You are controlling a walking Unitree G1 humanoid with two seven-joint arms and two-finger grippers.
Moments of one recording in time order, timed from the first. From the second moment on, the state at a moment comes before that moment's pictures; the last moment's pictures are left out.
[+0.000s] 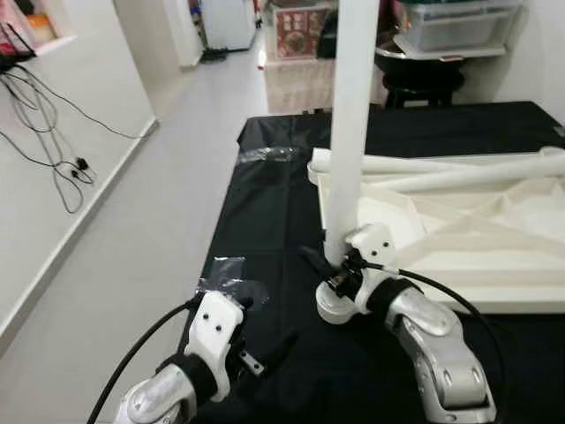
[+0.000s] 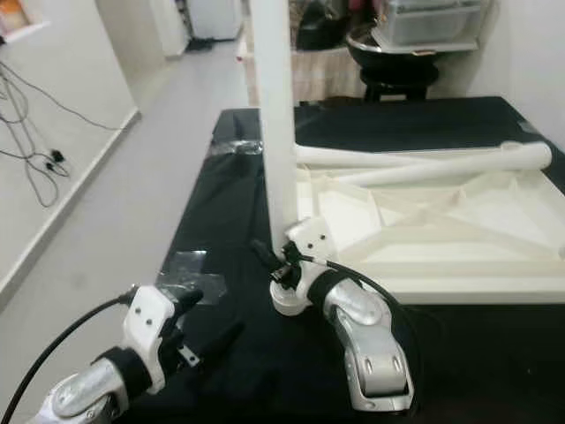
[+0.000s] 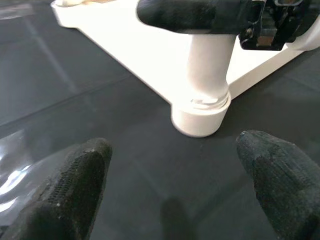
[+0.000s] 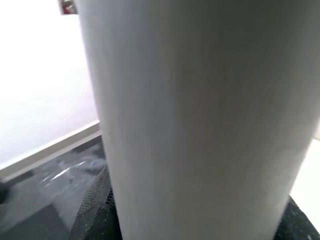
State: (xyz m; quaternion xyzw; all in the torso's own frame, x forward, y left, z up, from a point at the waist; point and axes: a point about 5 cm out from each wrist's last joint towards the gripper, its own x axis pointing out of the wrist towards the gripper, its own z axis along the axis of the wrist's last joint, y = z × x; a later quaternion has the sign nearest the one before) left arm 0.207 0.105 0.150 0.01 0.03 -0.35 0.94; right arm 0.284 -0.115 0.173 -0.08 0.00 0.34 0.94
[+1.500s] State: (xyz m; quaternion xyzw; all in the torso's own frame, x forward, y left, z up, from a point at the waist) left arm 0.206 0.100 0.143 0.01 0.03 -0.34 0.94; right arm 0.325 -0.141 0.200 -0.09 -0.04 0.44 0.89
